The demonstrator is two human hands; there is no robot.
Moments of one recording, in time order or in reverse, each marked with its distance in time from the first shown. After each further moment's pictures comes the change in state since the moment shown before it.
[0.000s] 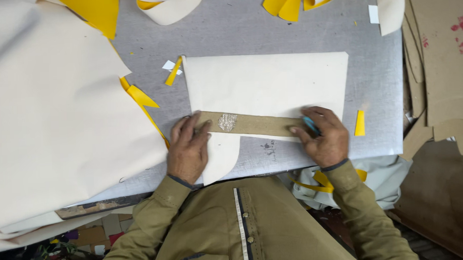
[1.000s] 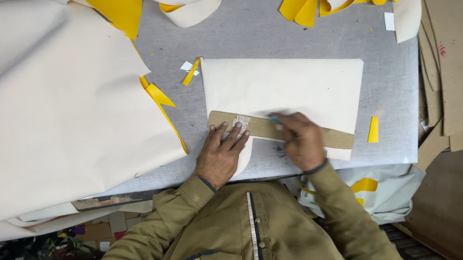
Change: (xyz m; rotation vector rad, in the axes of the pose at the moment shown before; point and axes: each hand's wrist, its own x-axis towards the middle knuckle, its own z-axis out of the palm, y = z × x) left_hand -0.010 0.014 0.025 0.186 -0.083 0.229; right_hand 0.015 -0.042 0.046 0.226 -0.137 -0.006
